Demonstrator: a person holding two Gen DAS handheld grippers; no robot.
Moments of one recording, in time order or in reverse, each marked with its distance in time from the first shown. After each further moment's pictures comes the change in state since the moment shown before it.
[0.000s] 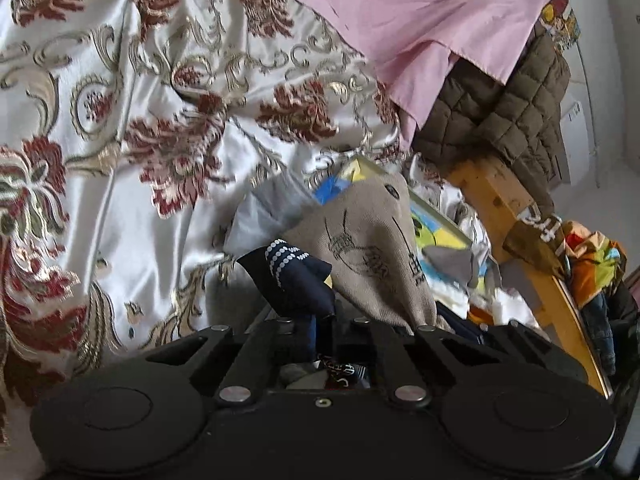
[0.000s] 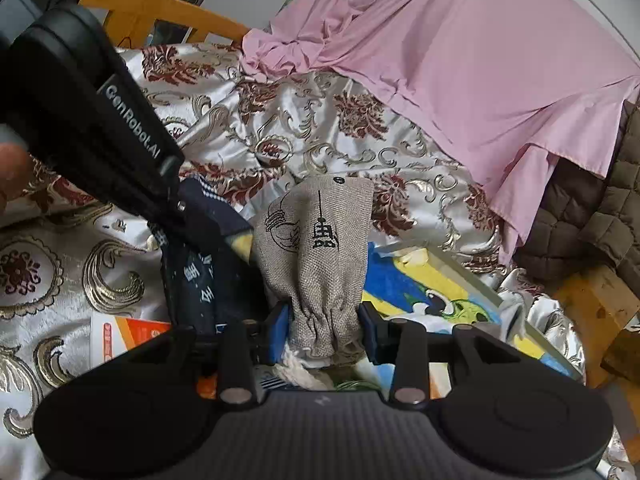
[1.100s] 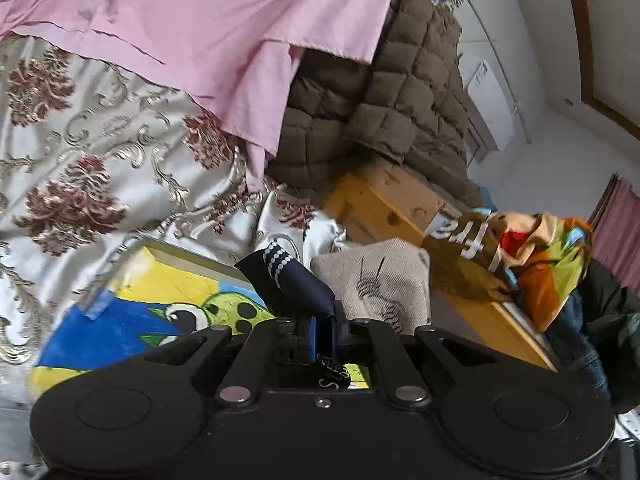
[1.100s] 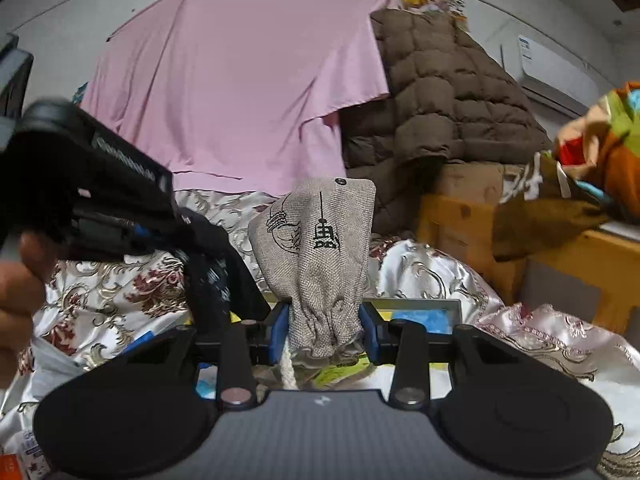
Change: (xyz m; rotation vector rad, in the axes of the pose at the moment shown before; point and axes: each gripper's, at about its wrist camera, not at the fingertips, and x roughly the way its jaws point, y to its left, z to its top) left arm 0.159 -0.218 0.056 0.290 -0.064 -0.162; right arm 0.002 -0.227 -0.091 0.673 -0.196 -0.230
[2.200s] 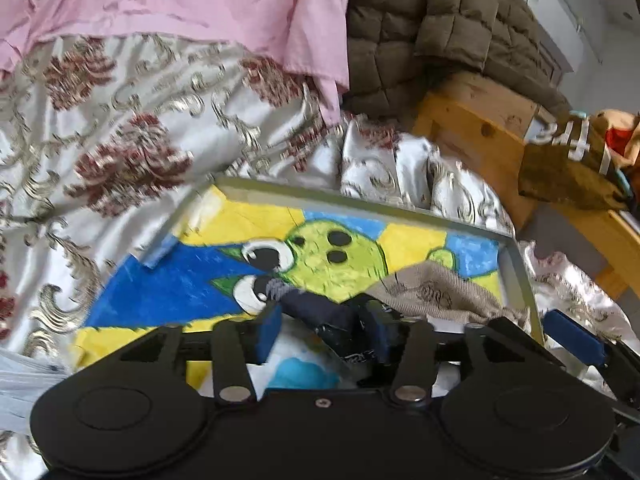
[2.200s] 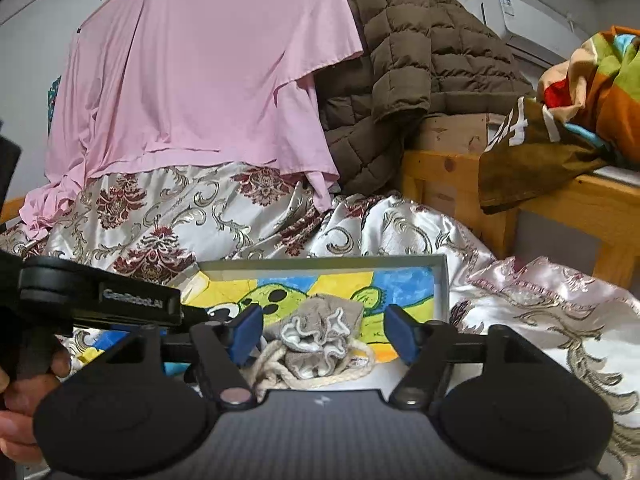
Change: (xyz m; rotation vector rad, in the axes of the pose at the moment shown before) left arm 0.038 0.013 -0.046 0.123 0.121 0.310; right arm 0.012 -0.016 -0.011 0.059 0.096 -0.026
